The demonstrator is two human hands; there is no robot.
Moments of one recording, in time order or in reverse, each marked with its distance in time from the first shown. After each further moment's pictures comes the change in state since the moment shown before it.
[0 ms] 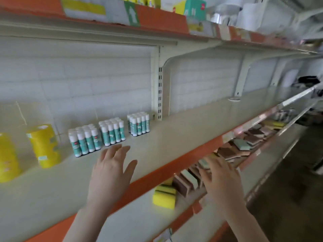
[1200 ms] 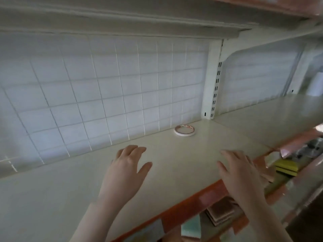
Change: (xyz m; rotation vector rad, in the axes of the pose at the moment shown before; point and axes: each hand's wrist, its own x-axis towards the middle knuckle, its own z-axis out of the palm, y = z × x) left_hand 0.349 0.439 0.514 0.015 -0.170 -0.052; right_hand 0.521 0.568 0.164 0.141 -0.037 -0.020
